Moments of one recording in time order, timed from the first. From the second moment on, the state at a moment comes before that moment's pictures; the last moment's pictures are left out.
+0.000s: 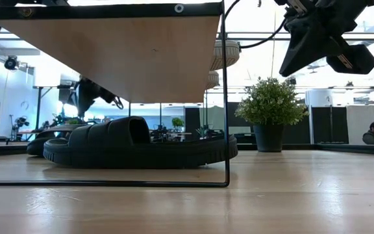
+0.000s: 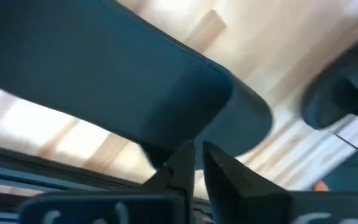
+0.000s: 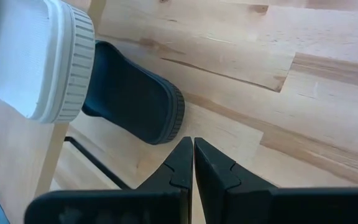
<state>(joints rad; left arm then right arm) 1.03 1.76 1.38 -1.49 0.25 0.34 0.40 1.28 0.86 -0.54 0.42 1.55</state>
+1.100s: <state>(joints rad) 1.04 1.76 1.25 -1.42 0.36 0.48 0.40 1.28 0.86 -0.54 0.39 1.54</state>
